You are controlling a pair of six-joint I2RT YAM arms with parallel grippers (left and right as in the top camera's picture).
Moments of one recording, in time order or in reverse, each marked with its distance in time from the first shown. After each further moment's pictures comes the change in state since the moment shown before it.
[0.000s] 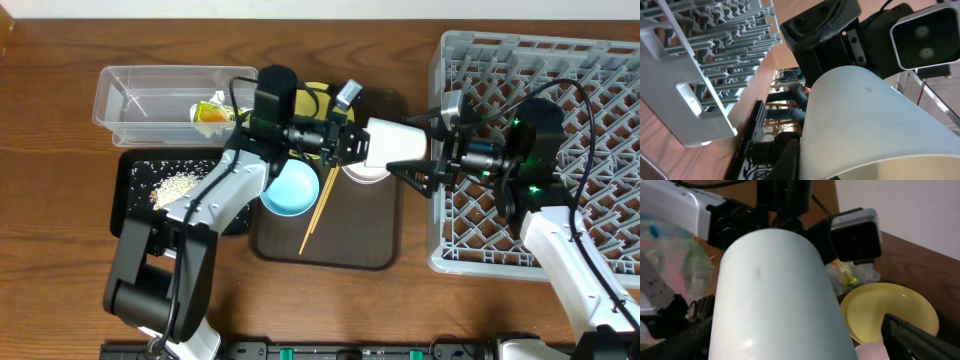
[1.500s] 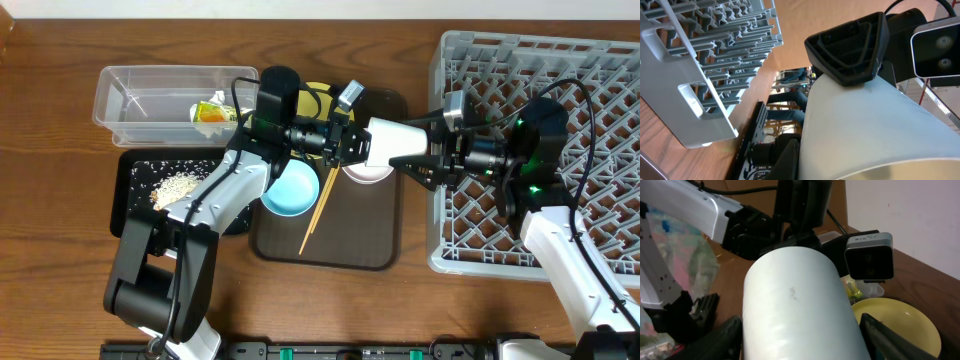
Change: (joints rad) left arm -0.002 0.000 0.000 0.000 -0.014 -0.003; right arm 0.000 0.000 0.000 0.089 -0.052 0.010
